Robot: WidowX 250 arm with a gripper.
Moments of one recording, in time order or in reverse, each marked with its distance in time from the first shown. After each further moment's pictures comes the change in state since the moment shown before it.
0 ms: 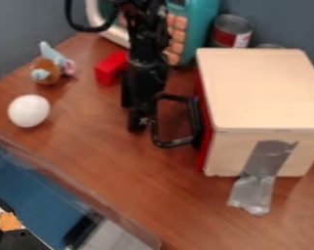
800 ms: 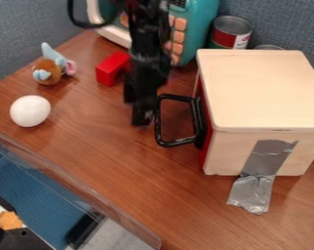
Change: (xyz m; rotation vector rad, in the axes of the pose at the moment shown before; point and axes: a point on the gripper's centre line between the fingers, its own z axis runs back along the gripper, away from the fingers) arm -0.005 0.007 0.022 -0.003 -0.043 0.082
